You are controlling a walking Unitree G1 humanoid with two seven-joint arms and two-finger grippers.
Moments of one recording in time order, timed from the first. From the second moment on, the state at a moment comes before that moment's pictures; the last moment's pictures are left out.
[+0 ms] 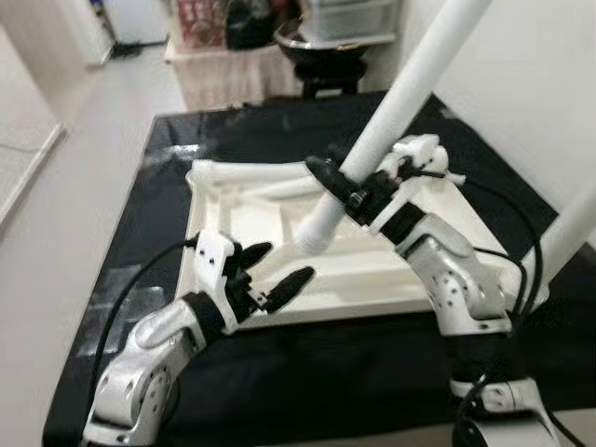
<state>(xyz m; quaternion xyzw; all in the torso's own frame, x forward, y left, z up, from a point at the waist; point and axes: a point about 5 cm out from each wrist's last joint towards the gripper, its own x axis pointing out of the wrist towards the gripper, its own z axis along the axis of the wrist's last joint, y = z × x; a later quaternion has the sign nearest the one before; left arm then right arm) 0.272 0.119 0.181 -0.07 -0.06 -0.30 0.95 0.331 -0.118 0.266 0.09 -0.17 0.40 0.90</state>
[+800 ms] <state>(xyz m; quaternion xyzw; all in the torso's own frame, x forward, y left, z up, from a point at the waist) 0.246 0.095 0.161 -0.05 -0.03 -0.37 0.93 0.325 -0.107 0.252 0.09 -0.16 0.41 0.89</state>
